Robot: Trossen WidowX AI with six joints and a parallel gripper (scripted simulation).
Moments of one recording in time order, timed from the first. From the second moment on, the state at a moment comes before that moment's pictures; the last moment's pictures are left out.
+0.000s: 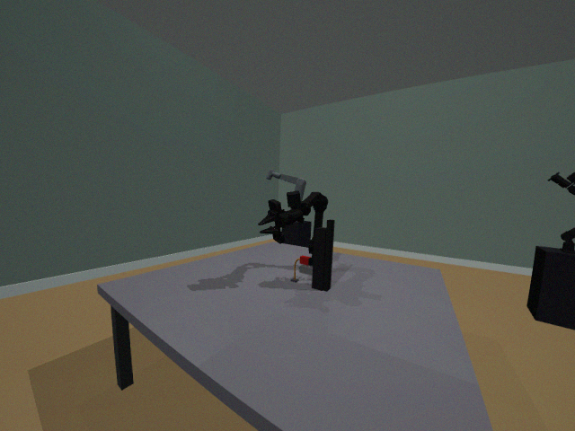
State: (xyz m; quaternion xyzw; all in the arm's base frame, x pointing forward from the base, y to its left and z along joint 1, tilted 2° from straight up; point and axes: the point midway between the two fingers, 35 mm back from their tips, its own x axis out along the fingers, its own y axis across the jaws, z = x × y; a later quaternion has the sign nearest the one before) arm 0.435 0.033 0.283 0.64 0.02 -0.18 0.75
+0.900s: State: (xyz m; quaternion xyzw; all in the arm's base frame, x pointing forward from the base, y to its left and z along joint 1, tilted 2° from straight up) arm 0.282 0.036 0.147 0.49 0.47 -0.40 0.61
